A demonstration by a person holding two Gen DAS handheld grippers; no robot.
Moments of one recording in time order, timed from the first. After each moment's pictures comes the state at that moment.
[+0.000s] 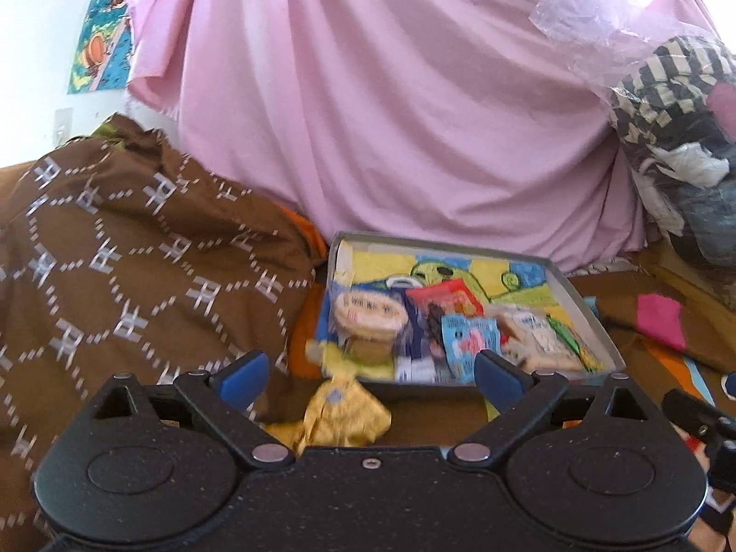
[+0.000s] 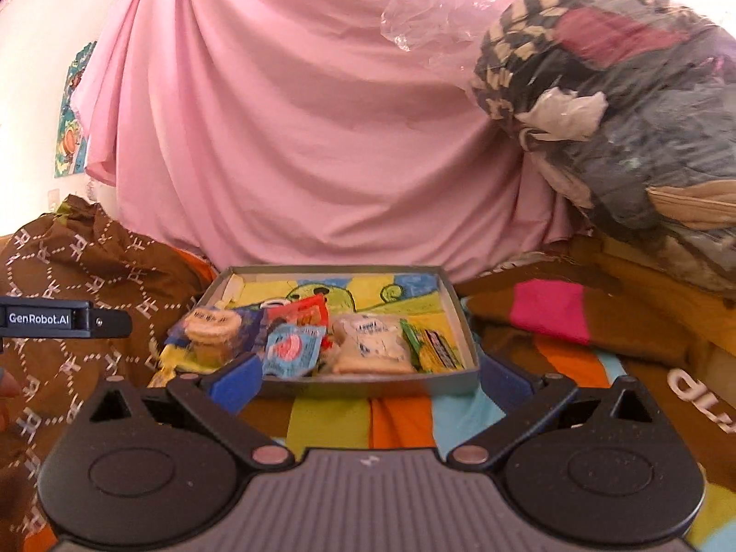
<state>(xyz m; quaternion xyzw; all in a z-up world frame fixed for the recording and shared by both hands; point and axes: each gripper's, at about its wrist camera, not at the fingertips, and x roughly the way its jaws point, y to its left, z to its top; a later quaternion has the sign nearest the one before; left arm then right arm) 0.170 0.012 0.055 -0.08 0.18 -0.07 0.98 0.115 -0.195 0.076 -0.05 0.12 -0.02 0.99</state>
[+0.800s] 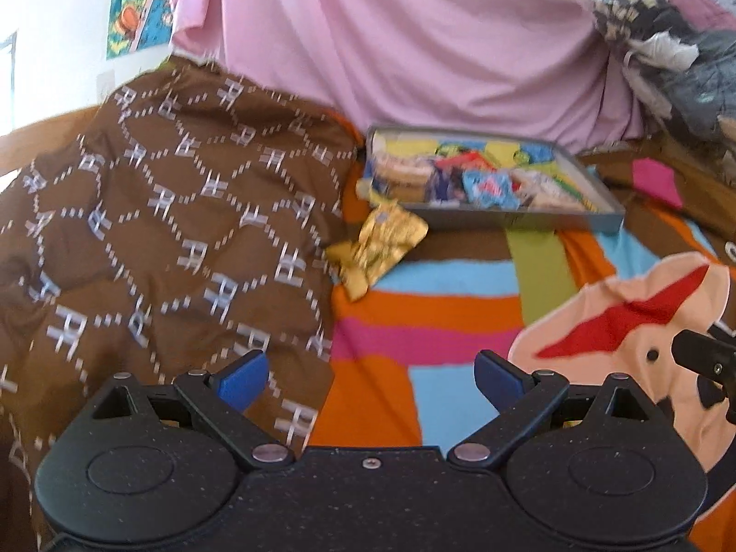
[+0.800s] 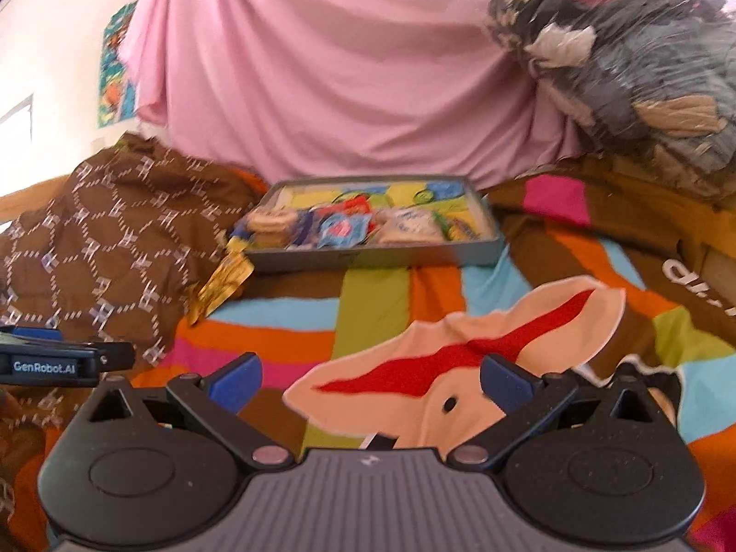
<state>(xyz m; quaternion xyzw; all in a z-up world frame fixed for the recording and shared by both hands) 0.051 0.019 -0.009 -0.03 0.26 -0.03 0.96 0.026 -0.180 0.024 -0.04 0.20 0.02 0.98</state>
